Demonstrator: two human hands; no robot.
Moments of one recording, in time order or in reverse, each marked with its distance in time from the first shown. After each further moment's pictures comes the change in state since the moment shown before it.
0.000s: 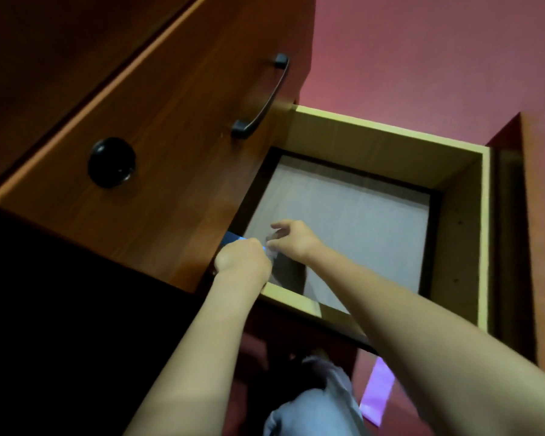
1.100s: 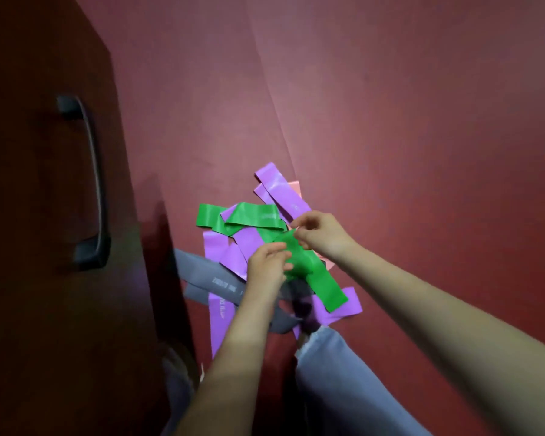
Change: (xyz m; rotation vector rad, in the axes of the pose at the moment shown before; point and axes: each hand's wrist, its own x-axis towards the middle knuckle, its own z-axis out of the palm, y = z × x) left_hand -0.048 0.372 0.274 -1.099 -0.582 0.149; right_hand -0.143 0.428 -0.172 0.424 0.498 0.477
